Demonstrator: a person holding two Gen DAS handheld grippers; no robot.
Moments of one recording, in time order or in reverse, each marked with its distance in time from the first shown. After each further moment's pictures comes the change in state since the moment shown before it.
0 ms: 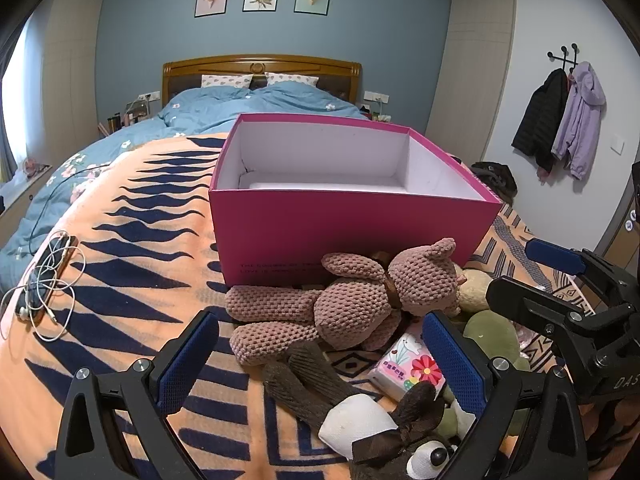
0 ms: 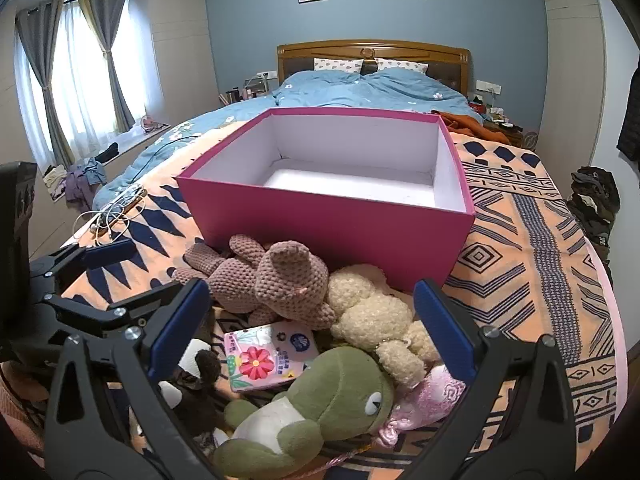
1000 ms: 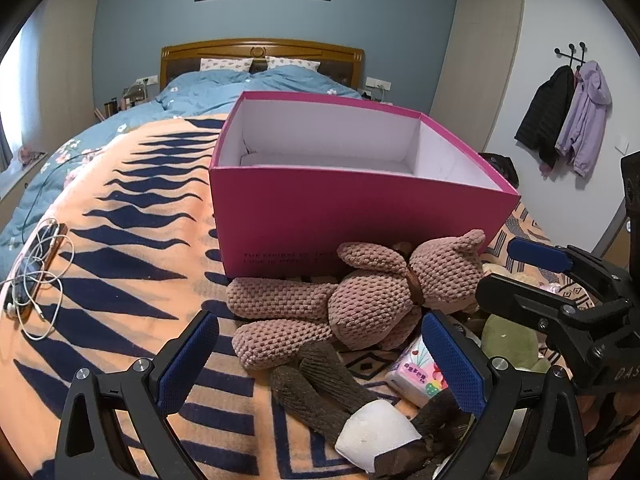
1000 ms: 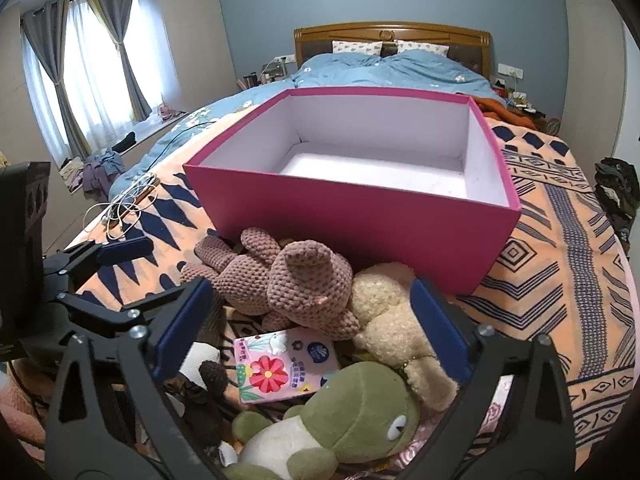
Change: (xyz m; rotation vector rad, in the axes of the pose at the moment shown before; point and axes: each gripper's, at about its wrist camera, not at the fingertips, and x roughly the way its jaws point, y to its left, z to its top) left arm 0.025 0.016 0.001 -0.020 0.061 -0.017; right arm 0.033 -0.001 0.007 0.005 0.074 0.097
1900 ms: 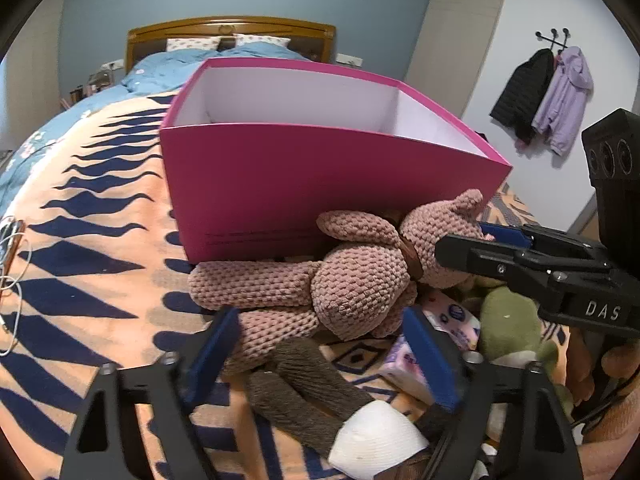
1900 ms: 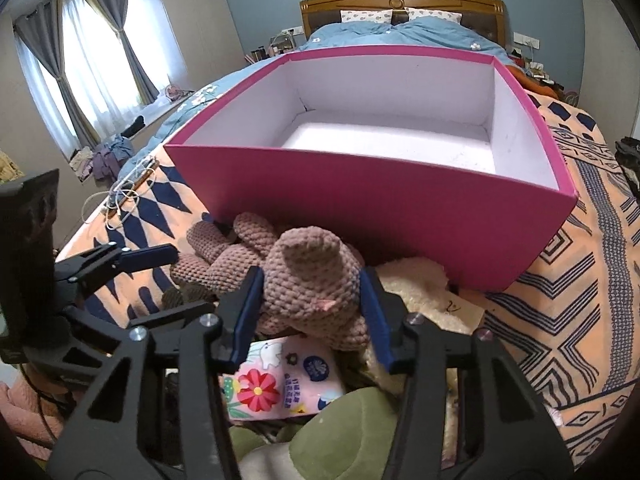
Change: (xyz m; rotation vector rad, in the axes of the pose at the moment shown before) left arm 0.027 -0.002 -0.004 0.043 0.092 -0.128; right arm 0.033 -0.018 0.005 0.051 0.092 0.085
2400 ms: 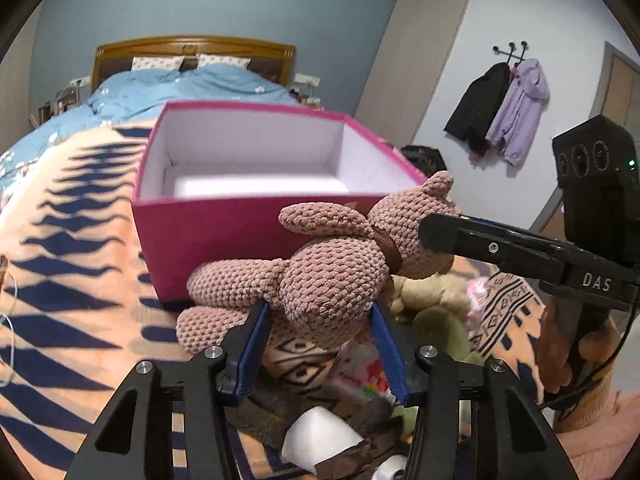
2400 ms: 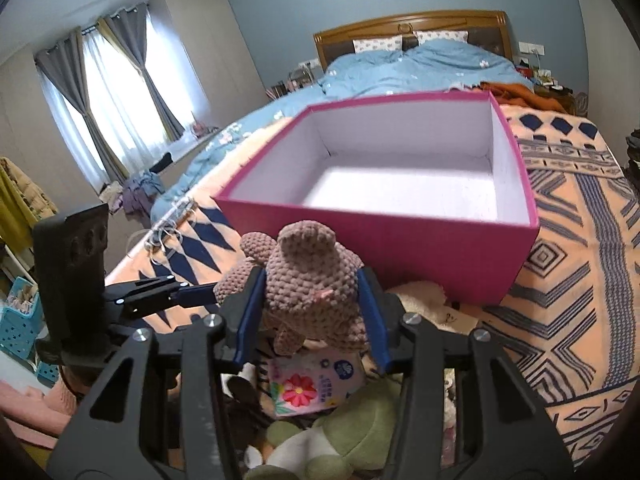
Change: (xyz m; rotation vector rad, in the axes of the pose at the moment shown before) left arm -0.045 -0.013 0.020 0.045 -0.079 -0.151; right arm -0.054 0.008 0.014 0.026 -0.130 0.103
